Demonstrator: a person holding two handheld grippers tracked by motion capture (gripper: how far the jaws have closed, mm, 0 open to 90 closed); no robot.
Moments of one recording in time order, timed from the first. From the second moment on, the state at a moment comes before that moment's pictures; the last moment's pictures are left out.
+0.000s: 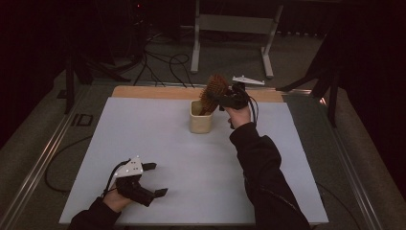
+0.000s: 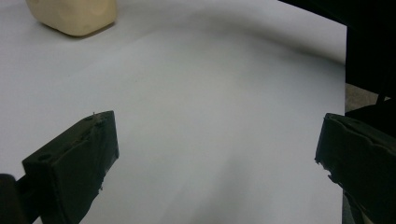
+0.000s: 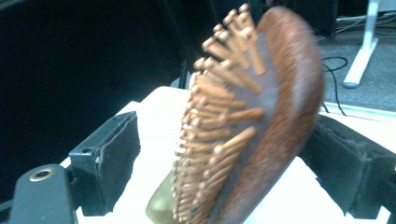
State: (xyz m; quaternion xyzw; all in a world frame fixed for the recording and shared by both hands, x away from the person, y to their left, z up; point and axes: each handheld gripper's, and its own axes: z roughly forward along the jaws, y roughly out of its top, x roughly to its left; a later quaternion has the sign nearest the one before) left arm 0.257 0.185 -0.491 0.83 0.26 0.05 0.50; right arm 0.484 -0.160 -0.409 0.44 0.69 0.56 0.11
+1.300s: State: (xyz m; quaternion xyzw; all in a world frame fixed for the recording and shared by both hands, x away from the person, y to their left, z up) left arm 0.257 0.185 -0.490 0.83 0.26 0.06 0.50; right arm 0.463 -0.194 -0.417 0.40 0.74 0.52 0.15
